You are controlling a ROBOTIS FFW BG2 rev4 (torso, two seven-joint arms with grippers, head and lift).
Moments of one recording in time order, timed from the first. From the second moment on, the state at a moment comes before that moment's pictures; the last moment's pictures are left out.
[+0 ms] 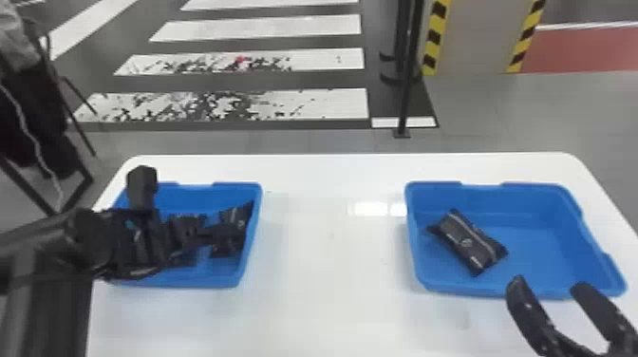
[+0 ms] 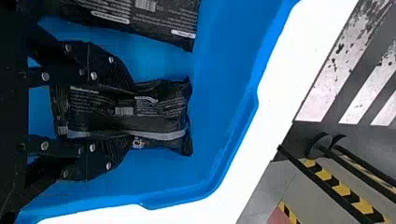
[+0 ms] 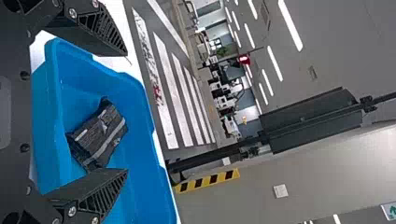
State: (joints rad) left arm -0.22 0.19 0.31 -1.60 0.35 1.31 -0.30; right arm 0.76 -0.01 -0.12 -2.14 -0.39 -0.04 0.31
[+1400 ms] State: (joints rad) left arm 0.26 0.16 0.25 -2.40 0.56 1.16 -0.53; right arm 0.60 -0.05 -0.04 -2.18 -0.46 0.19 0.47
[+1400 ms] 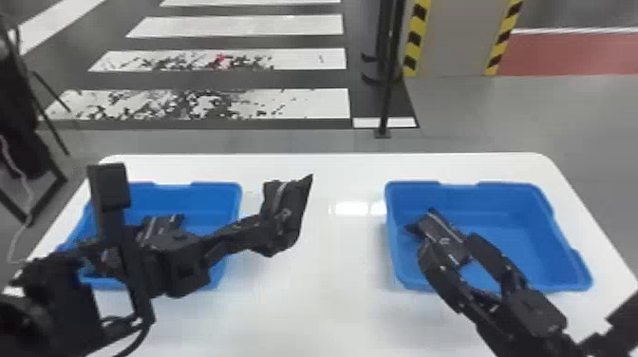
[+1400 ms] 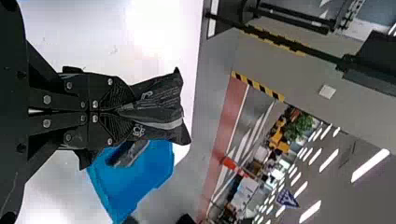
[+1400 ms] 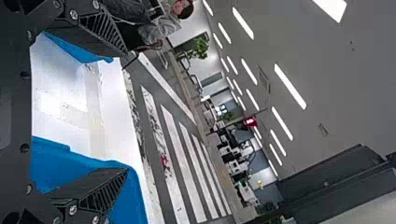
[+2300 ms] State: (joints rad) left arm 0.23 0.17 0.06 -2.39 0.64 1.22 -0.54; right arm 0.42 -0.11 0.13 -2.10 -0.62 0.27 0.51
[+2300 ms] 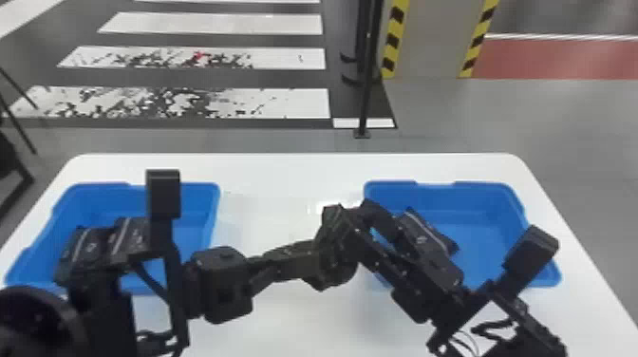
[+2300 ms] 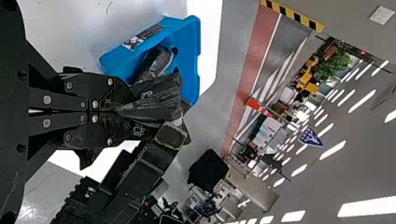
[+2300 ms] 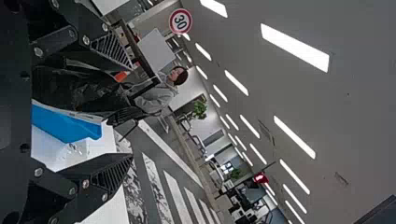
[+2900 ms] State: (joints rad) left arm 0.24 0.16 0.08 -2.39 0.65 1.18 -0.53; right arm 0.41 -0.11 0.14 -2.07 -0.70 0.28 0.53
